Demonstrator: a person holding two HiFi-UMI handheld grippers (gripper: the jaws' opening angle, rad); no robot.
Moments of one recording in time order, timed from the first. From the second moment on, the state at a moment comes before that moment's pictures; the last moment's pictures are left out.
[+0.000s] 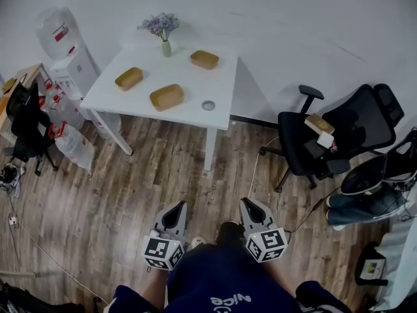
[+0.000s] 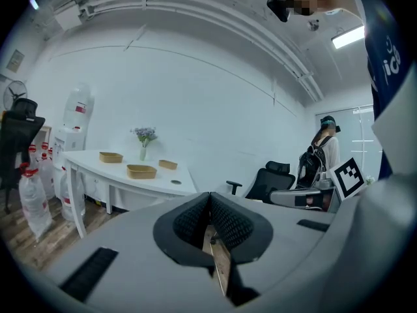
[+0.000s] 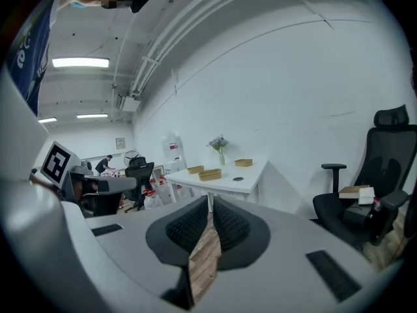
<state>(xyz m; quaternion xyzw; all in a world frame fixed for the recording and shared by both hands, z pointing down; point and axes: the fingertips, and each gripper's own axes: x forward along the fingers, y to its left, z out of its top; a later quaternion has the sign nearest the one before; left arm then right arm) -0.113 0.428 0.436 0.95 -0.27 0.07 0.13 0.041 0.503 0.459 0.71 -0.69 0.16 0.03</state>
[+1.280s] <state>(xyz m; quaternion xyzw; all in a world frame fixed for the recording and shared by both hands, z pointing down) 0.054 0.229 0.446 0.87 -0.46 0.05 0.15 0.226 0.239 0.476 0.58 -0.79 0.17 0.04</state>
